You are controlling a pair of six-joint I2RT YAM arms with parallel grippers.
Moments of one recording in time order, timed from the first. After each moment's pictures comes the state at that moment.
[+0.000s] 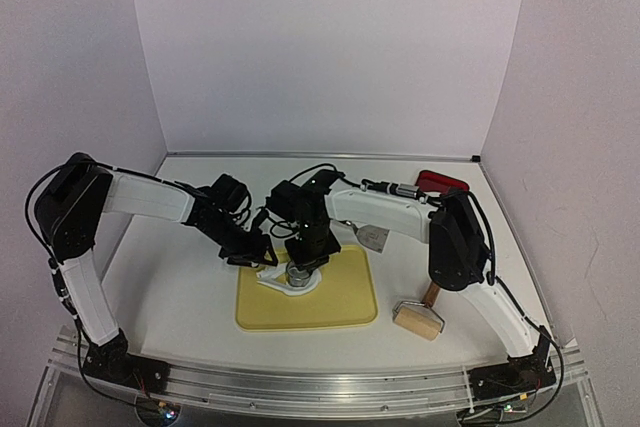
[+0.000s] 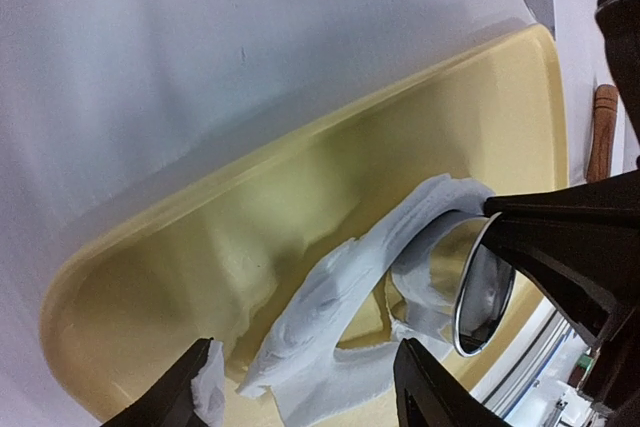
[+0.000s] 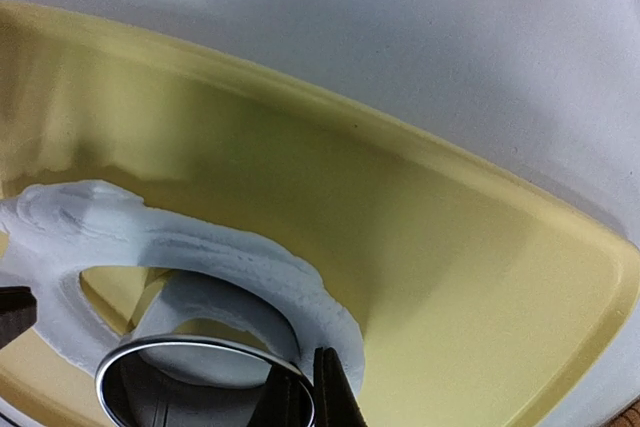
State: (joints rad) left arm -0.62 1.81 1.05 -0.36 0.44 -0.44; right arm 0.99 2.53 2.29 -1.22 0.07 0.50
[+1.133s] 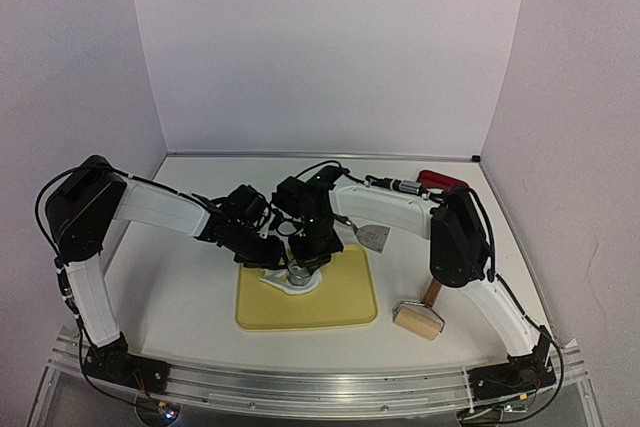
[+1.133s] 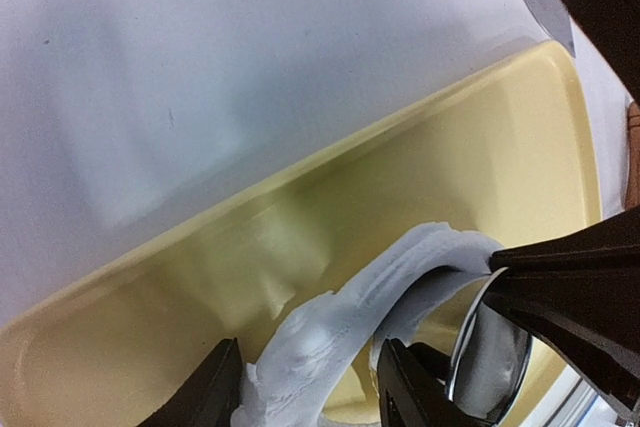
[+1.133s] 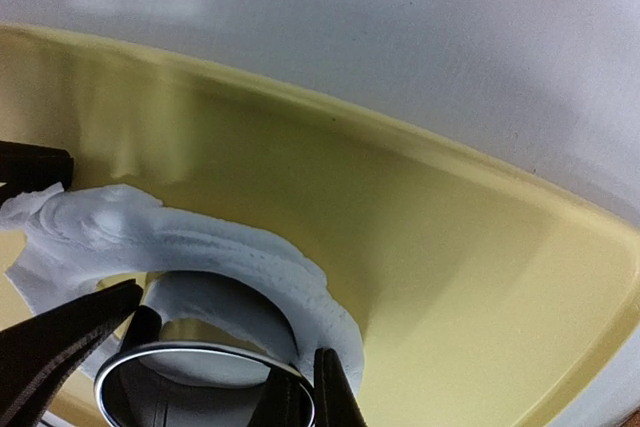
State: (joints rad) left arm -0.75 1.86 1.03 -0.19 0.25 -0.49; right arm 0.97 2.53 2.29 -1.23 0.00 0.53
